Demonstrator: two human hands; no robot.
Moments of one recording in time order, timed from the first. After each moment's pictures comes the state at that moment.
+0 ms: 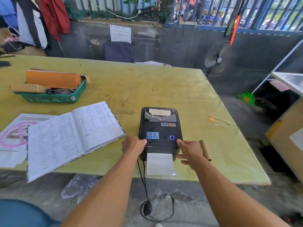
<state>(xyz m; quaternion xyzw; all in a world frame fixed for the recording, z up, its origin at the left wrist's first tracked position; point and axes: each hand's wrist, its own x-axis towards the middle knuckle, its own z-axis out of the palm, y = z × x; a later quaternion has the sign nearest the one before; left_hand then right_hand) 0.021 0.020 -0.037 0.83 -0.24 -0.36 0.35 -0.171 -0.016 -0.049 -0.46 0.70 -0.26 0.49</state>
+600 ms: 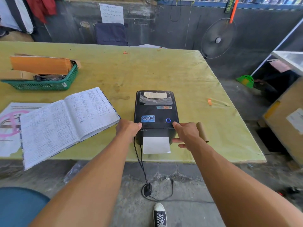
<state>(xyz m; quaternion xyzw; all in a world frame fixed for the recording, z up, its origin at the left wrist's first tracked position) 0.024 0.019 -0.041 0.81 -0.22 -0.41 0.36 -0.171 -0.021 -0.058 -0.44 0.70 -0.26 0.50</state>
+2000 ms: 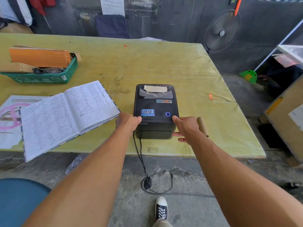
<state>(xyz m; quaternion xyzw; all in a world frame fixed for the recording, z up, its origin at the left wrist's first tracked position) 0.024 0.013 -0.048 0.81 -0.22 -0.40 0.36 -0.174 -0.026 -0.064 -0.44 0.70 -0.26 0.50</state>
